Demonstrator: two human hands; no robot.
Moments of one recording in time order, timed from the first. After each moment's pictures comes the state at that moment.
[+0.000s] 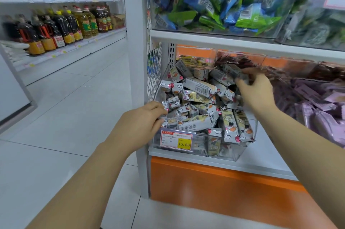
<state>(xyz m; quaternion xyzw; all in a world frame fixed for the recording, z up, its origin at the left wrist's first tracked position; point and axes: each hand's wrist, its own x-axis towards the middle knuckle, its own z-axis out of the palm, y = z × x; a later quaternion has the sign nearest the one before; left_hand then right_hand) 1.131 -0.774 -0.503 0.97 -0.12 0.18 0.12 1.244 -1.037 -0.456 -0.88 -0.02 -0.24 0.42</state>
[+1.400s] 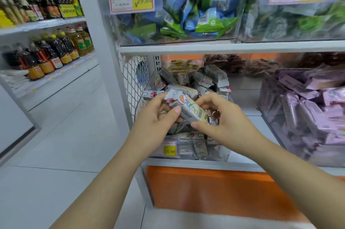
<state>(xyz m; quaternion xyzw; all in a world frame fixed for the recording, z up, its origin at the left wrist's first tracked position) 1.119 -0.857 -0.458 0.76 -0.09 0.12 0.63 1.145 -1.032 -0.454 -0.84 -0.28 -0.11 0.44</state>
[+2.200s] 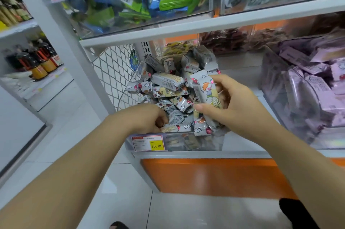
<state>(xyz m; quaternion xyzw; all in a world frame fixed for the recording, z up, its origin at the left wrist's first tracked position) 1.202 -0.847 -0.473 0.97 -0.12 -0.20 0.01 1.166 -1.076 -0.467 -0.82 -0.21 -0.10 0.53</state>
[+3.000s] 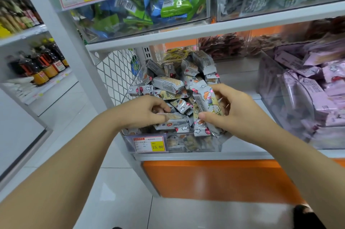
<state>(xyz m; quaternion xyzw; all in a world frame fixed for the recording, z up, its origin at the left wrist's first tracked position) 1.186 -0.845 -0.448 0.96 -0.10 -0.14 0.23 1.166 -1.084 -0.477 -0.85 -0.22 -0.11 0.46</state>
